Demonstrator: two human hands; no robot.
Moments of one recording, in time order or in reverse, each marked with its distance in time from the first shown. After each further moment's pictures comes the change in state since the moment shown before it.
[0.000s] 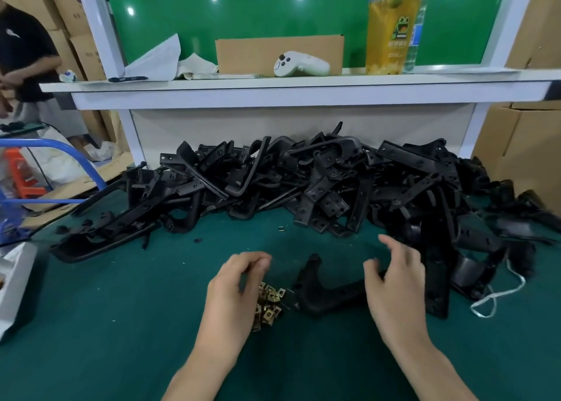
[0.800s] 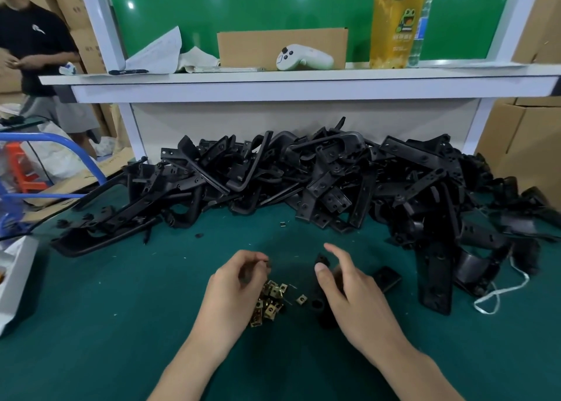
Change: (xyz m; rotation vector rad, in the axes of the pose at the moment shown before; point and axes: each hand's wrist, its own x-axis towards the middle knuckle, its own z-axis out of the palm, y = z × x) left_hand 0.003 0.003 -0.008 -0.085 -0.128 -0.180; right_hand -0.024 -0.018 0.015 -0.067 -0.432 -0.211
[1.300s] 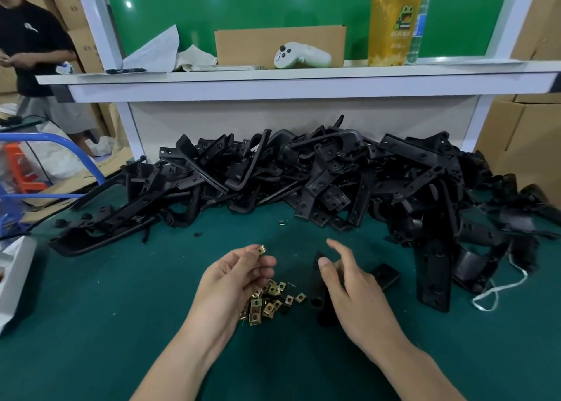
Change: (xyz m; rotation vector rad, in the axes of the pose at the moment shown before) left_hand 0.008 0.003 -0.003 -0.759 -0.117 -0.236; right_hand 0.001 0.003 0.001 0.067 0.036 0.014
